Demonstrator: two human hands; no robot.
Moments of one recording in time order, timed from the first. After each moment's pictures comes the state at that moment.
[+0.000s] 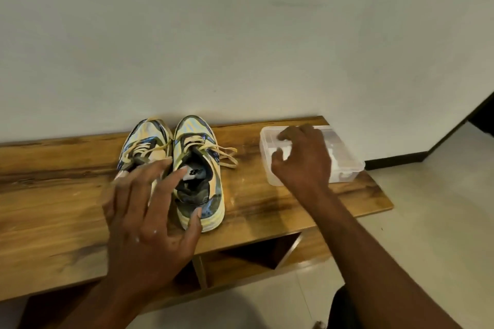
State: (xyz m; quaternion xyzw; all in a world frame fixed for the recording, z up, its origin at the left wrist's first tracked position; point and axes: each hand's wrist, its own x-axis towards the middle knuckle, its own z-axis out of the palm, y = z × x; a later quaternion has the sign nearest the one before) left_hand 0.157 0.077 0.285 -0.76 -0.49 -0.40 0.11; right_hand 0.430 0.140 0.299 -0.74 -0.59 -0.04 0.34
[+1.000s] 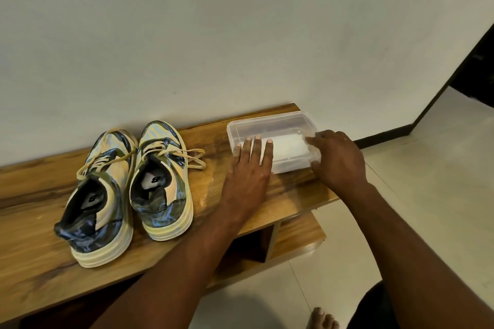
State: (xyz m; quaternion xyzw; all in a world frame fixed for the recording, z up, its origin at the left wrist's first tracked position) left_hand 0.370 0.159 0.227 -0.90 -0.41 -0.14 0.08; right_hand 0.572 0.095 0.280 -0.78 -0.60 -0.05 0.17
